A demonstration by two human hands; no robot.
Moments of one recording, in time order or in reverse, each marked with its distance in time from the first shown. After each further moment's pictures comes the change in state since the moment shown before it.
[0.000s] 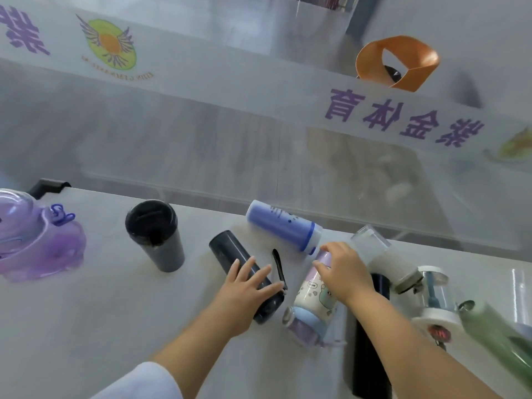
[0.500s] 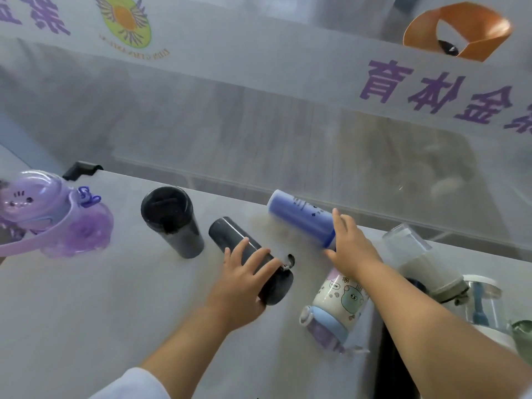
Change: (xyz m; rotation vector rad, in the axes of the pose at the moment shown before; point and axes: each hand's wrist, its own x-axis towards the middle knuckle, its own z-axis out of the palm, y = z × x) left_hand -0.010 -0.012 0.007 -0.098 0.377 -0.143; right_hand 0.065 0.001 0.028 -0.184 -0.183 -0.122
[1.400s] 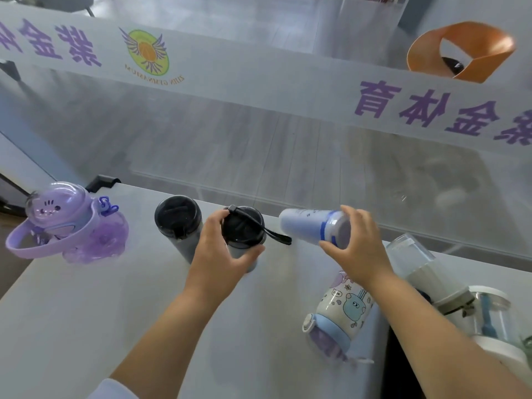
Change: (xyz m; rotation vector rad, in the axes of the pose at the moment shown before) left_hand 0.005 -0.006 -0.073 -0.733 0.427 -0.535; right_hand -0.034 -0.020 -0.036 0.403 0.402 -0.142
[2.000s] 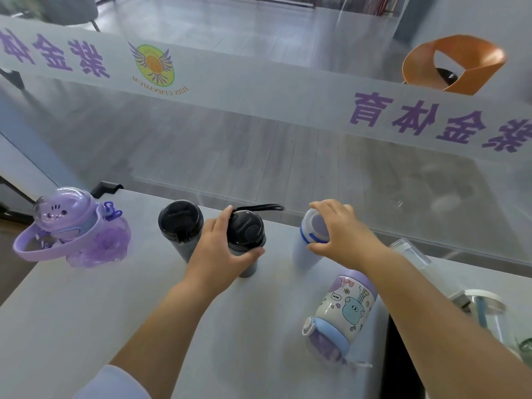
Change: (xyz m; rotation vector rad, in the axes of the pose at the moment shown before) left_hand 0.009 0.014 -0.013 0.153 -0.124 -0.035; right_hand 0.020 -0.046 -0.027 -0.222 -0.340 -0.129
